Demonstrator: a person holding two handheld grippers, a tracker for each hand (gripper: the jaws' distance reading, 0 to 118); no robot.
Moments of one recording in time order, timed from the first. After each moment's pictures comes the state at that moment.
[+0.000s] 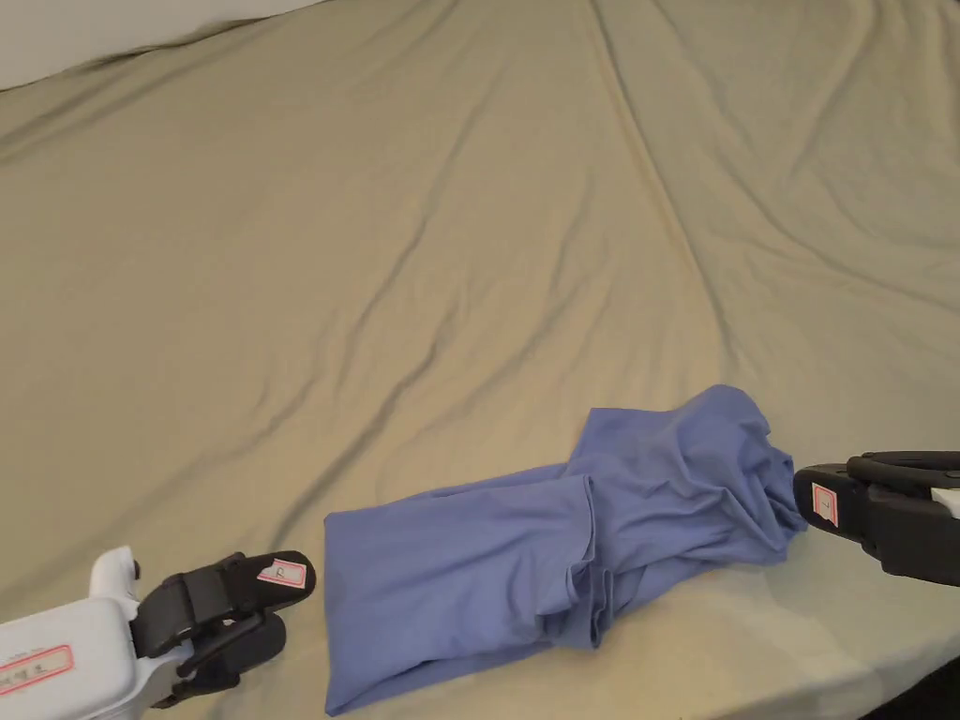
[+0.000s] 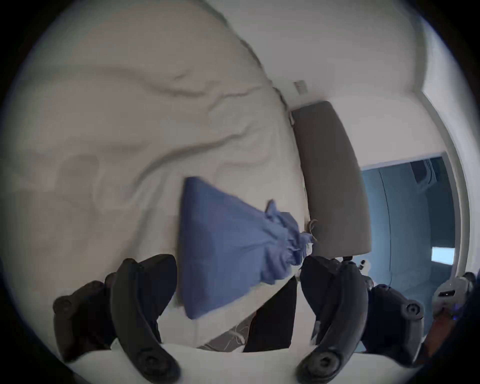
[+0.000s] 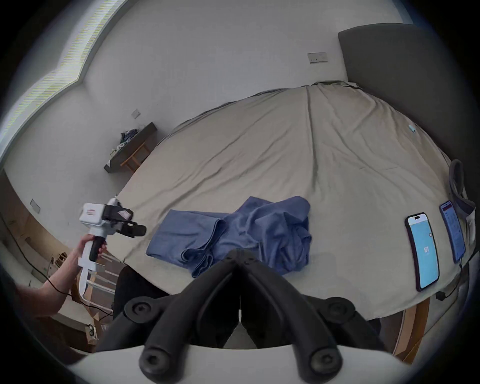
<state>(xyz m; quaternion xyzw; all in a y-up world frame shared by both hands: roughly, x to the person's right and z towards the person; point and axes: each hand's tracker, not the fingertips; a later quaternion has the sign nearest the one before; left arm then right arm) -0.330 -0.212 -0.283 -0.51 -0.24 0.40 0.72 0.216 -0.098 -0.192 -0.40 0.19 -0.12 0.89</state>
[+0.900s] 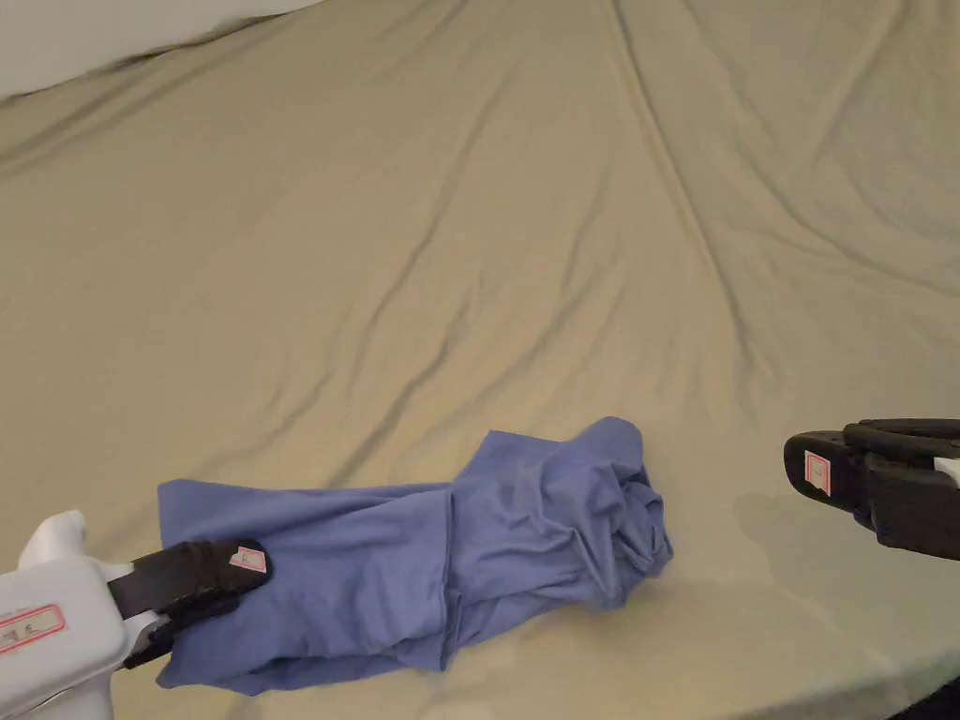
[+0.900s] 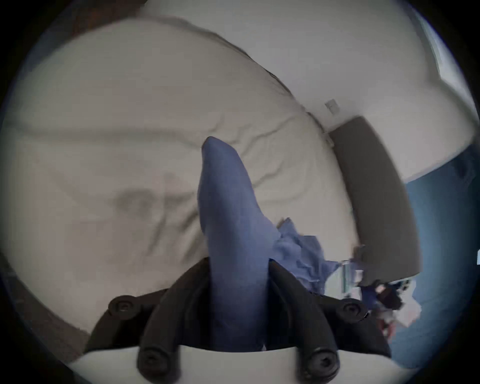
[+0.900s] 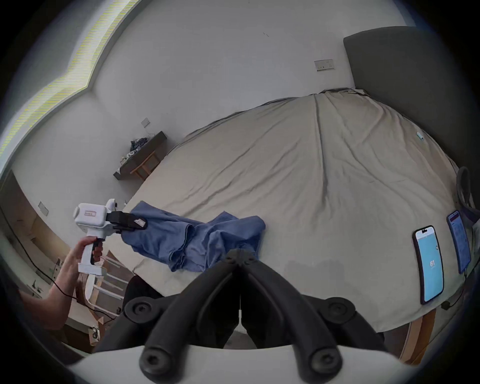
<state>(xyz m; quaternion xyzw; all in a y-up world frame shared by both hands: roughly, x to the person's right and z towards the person) -0.308 -0.127 -0.280 -0.49 -0.06 0.25 0.83 0.227 -0.089 -0.201 -0.37 0.21 -0.14 0.89</state>
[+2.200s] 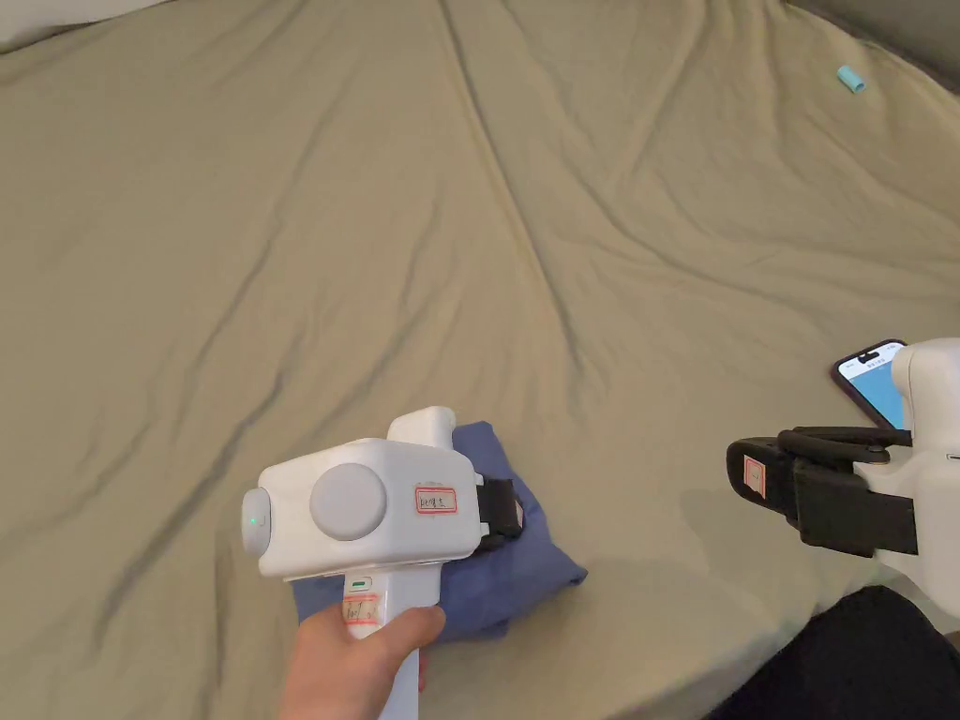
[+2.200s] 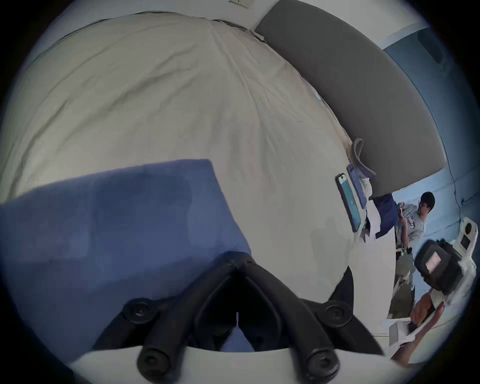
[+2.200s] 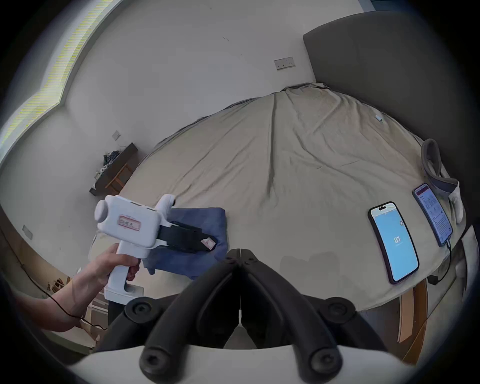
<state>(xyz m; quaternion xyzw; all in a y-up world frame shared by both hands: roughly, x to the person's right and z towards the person) 0.001 -0.202 -0.351 -0.57 -0.30 0.08 0.76 0.286 -0.093 -0.177 -0.38 0.12 -0.15 0.90</state>
